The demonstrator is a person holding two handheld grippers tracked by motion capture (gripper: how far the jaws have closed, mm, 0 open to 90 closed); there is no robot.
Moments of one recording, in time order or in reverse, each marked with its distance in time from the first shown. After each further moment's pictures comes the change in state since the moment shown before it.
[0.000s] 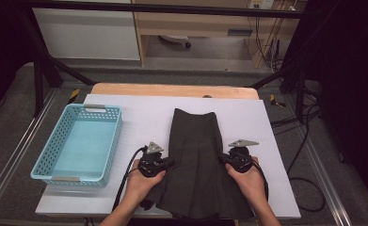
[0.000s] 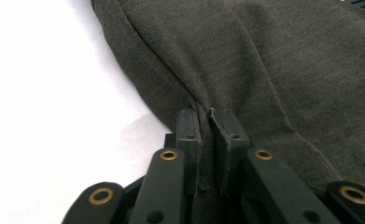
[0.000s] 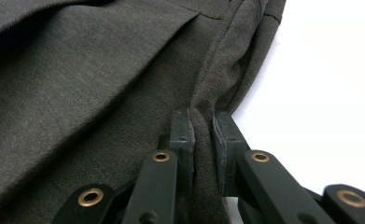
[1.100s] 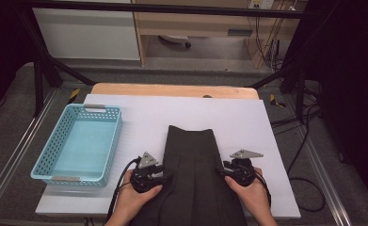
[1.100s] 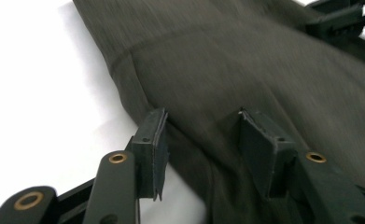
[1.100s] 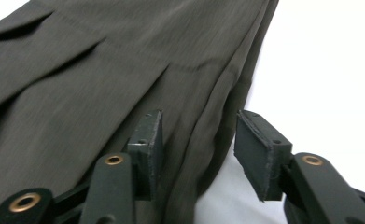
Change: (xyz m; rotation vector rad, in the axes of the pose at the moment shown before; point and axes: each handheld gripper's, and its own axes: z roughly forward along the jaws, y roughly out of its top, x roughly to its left) left arm -0.019 -0.011 -0.035 -0.028 -0.018 0.031; right arm 0.022 -0.016 -0.027 -0.037 0.046 -0.008
